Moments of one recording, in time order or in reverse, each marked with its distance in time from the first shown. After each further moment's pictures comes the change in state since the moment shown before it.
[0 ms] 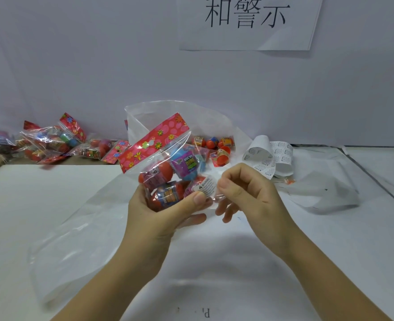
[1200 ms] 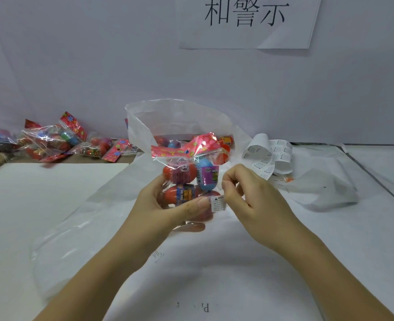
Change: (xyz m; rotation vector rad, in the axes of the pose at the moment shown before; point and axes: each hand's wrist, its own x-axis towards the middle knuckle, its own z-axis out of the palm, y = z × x) left_hand 0.000 0.012 -0.005 0.218 -0.187 -0.107; right_hand 0.001 0.012 -0.010 -0.772 0.064 -0.164
